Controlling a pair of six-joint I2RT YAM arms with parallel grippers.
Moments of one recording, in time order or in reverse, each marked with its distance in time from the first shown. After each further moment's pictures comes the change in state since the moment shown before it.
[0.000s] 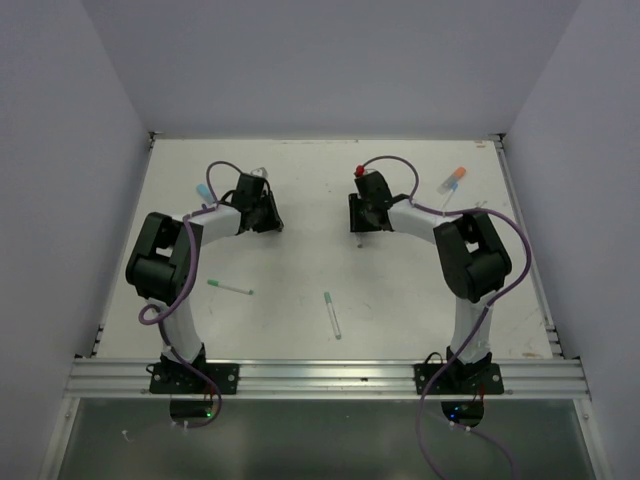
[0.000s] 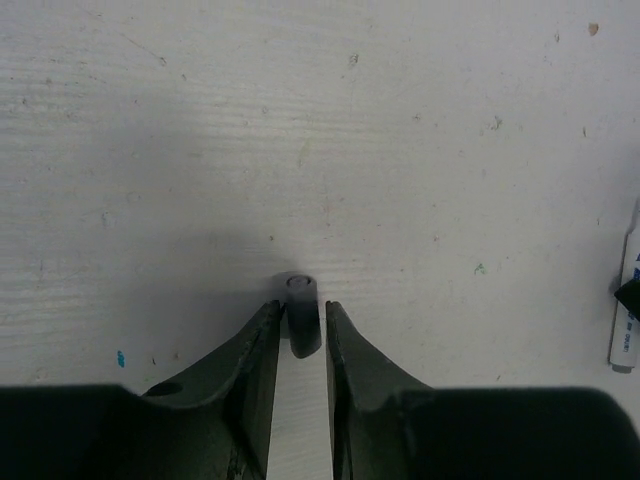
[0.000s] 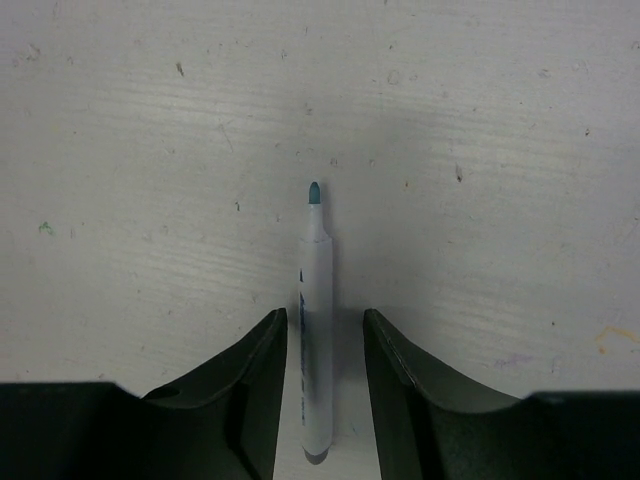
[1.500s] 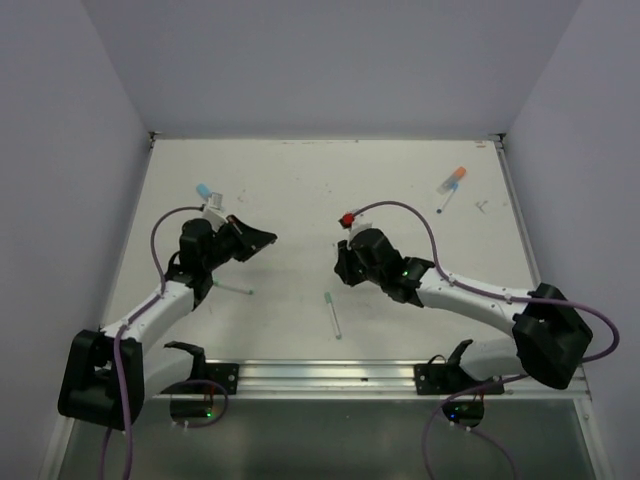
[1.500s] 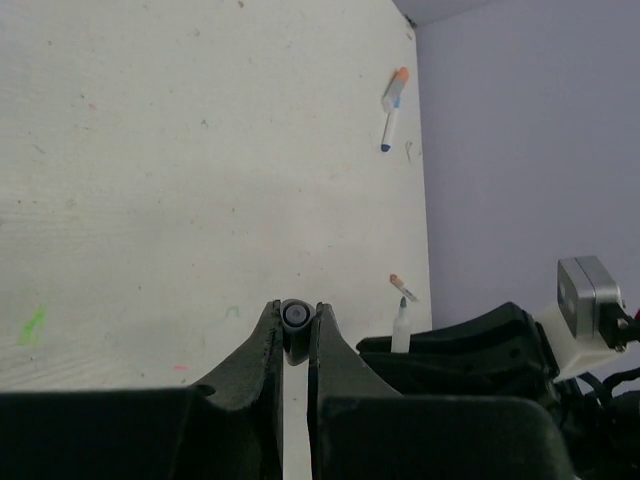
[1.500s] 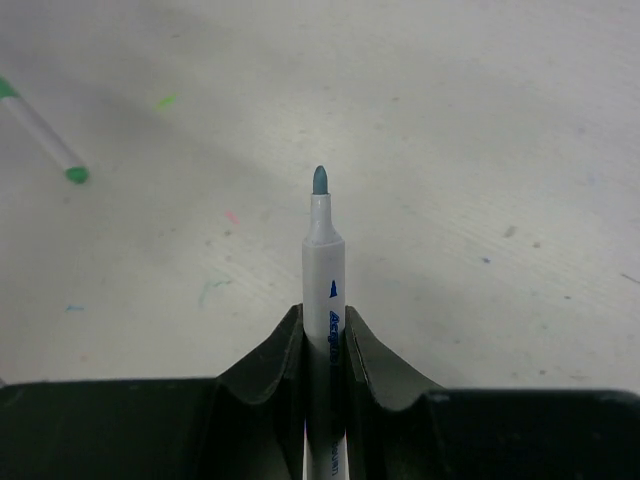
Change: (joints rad) left arm 0.100 -0.806 -0.689 0.442 0.360 -0.468; right arm 0.441 -0.654 -0.523 0.172 0.053 0.063
